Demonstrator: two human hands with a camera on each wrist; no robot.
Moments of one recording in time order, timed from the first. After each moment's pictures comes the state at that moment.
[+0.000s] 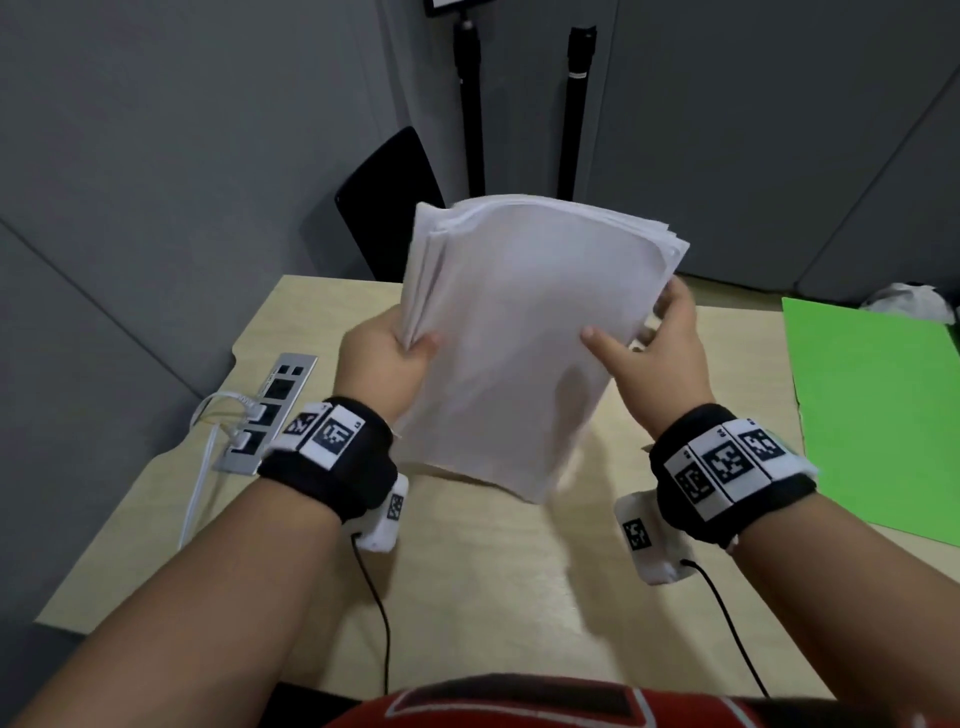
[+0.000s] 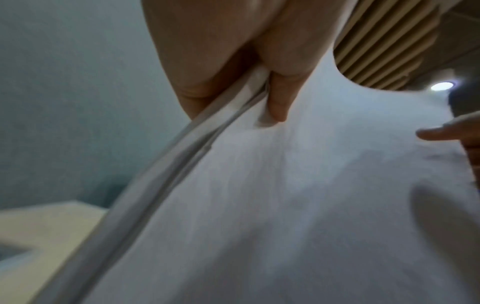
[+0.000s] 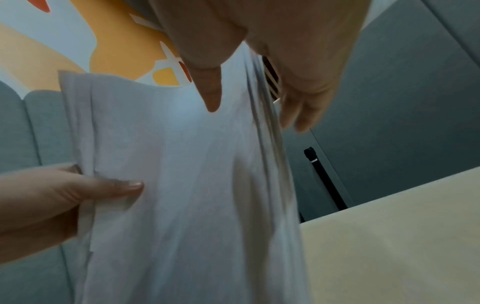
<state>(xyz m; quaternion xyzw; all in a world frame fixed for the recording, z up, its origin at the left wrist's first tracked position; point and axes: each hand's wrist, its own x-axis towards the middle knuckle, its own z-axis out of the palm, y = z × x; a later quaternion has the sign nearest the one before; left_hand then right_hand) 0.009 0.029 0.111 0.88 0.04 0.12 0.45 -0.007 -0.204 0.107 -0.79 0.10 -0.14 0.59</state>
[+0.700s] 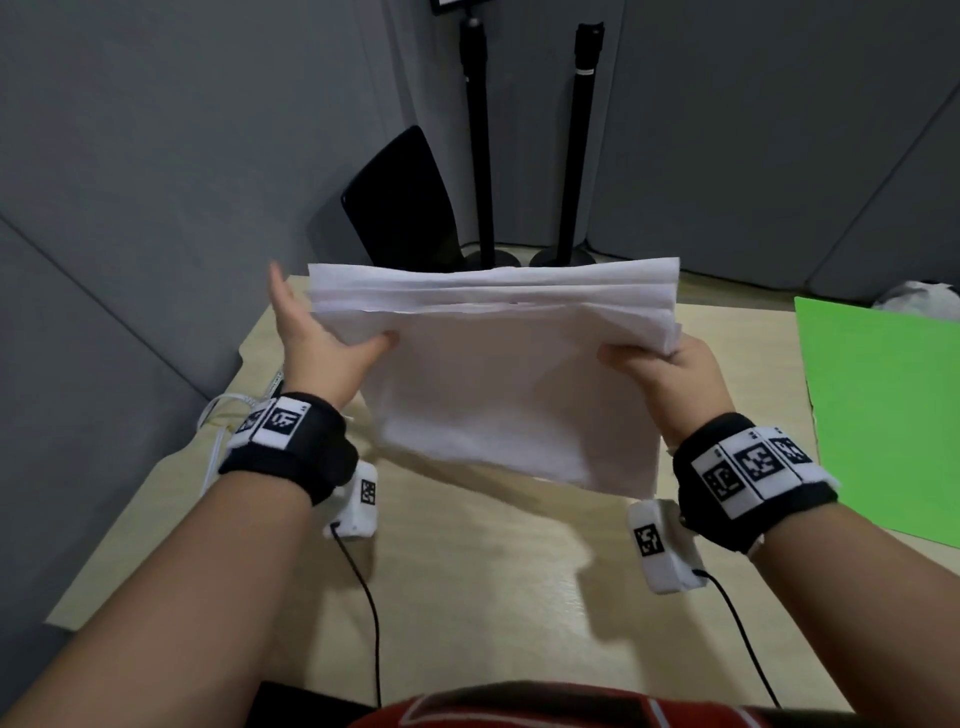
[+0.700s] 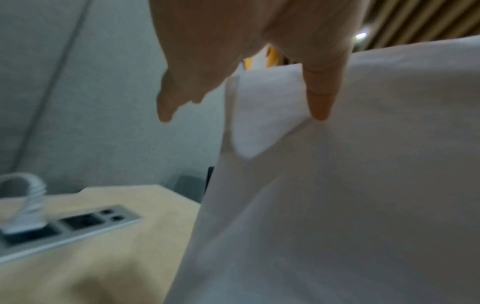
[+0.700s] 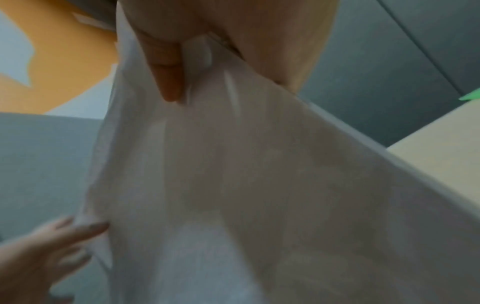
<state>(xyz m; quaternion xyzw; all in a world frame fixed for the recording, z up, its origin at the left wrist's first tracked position) 0.037 0.093 0.088 0.84 0.12 0.17 0.49 -0.008 -0.210 0.098 -0.72 0.08 -0.06 0.69</state>
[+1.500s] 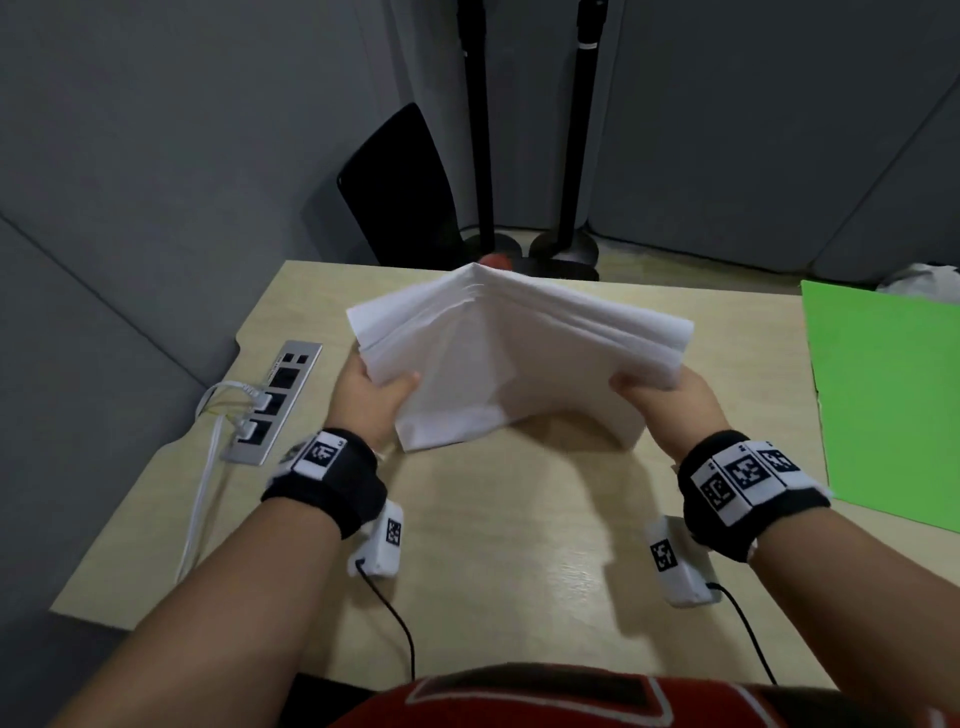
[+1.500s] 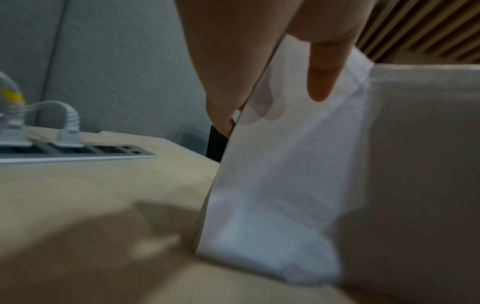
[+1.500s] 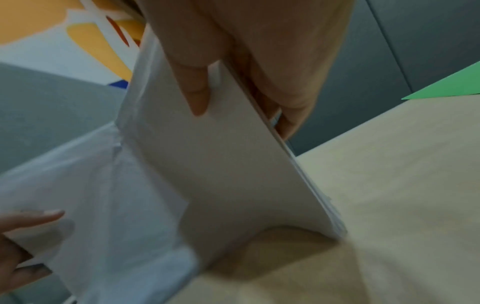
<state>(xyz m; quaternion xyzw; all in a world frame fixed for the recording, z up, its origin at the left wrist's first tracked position) 0.009 0.061 0.049 0.75 0.14 0.06 0.64 -0.012 -0.221 0.055 -0.80 0.17 -0.02 0.58</state>
